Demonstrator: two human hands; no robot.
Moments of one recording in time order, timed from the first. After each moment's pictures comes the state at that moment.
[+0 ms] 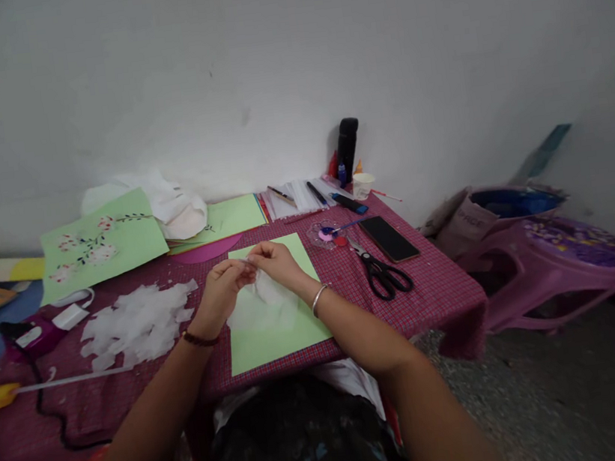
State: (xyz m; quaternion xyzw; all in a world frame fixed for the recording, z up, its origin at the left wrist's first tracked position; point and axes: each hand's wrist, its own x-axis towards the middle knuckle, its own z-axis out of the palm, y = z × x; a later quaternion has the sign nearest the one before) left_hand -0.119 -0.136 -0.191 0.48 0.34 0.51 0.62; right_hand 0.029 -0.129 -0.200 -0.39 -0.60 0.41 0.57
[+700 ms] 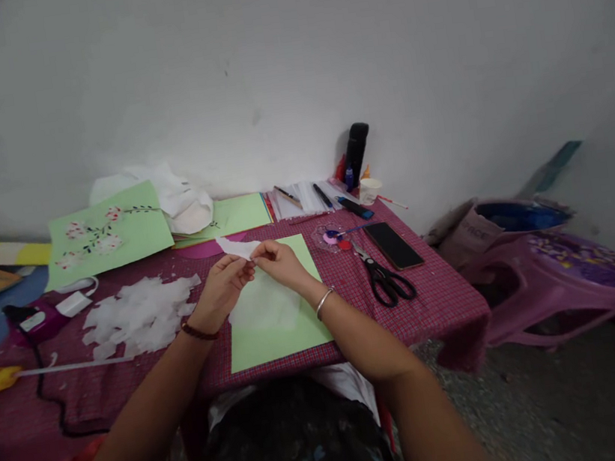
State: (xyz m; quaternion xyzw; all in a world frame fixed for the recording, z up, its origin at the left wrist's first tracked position) left_hand -0.122 -0.132 -0.190 0.43 0.30 0.53 0.67; right_hand 0.032 -0.134 -0.192 -0.39 -0.61 0.40 0.56
